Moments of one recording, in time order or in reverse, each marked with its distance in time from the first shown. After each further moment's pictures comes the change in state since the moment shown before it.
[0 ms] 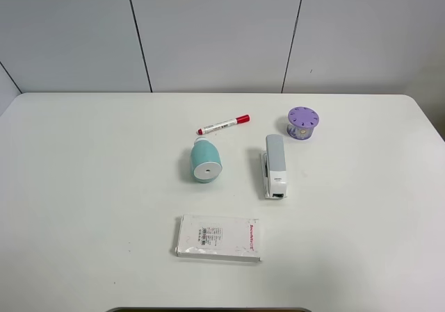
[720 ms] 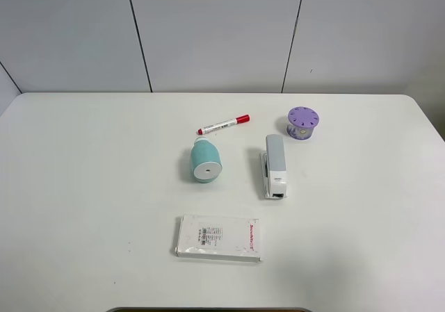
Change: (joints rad) left arm 0.000 0.000 0.000 0.000 0.000 0.000; right arm 0.000 -0.076 0.234 0.010 -0.181 -0.089
